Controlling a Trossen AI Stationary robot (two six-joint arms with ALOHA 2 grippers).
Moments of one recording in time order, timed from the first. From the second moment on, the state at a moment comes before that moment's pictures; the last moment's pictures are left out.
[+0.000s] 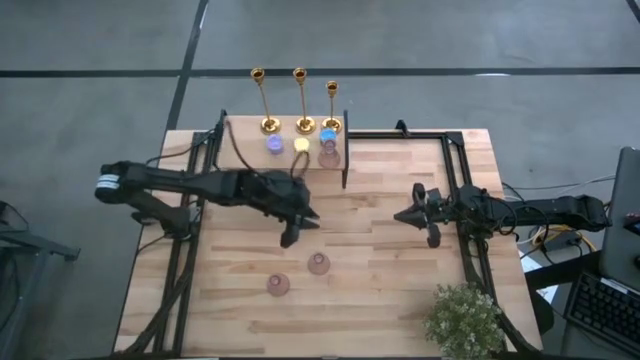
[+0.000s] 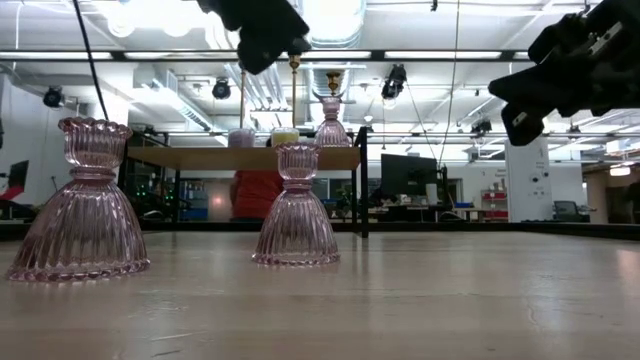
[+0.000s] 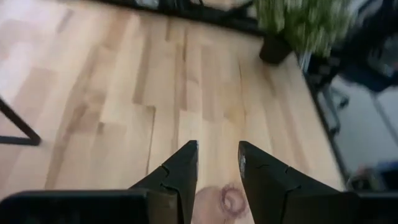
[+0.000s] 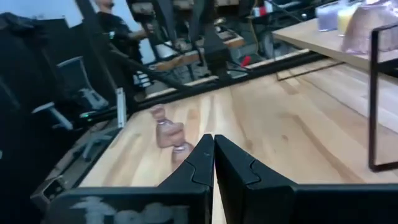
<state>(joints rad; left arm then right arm) -0.02 1.36 1.13 -0.32 0.15 -0.19 -0.09 0.45 0.03 0.38 -0.19 0.34</state>
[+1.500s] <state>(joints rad) -0.28 1.70 1.15 -0.35 -0.08 -0.09 -0.09 0.45 0.03 0.37 -0.18 0.34</state>
